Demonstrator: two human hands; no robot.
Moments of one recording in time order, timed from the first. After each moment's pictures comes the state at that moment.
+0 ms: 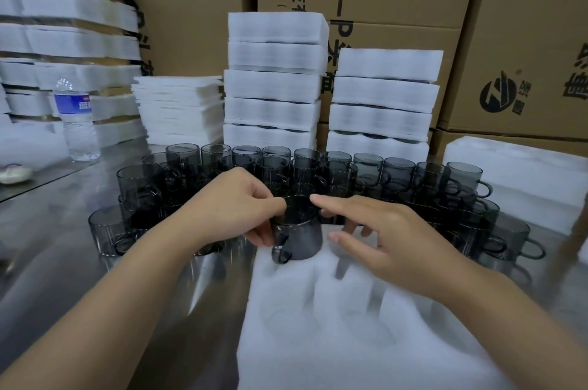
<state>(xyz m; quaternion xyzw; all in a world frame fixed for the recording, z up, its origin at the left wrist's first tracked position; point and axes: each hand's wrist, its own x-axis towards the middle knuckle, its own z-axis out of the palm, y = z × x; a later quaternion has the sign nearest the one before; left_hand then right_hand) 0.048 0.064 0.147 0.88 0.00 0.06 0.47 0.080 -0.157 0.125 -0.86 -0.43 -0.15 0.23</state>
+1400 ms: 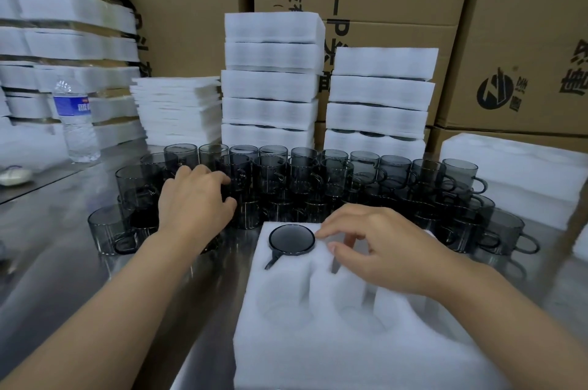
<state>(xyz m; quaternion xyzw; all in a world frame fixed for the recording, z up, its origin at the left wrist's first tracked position) 0.079 0.104 0.111 0.95 0.16 0.28 0.01 0.082 -0.158 0.122 -0.89 -0.41 -0.06 0.20</state>
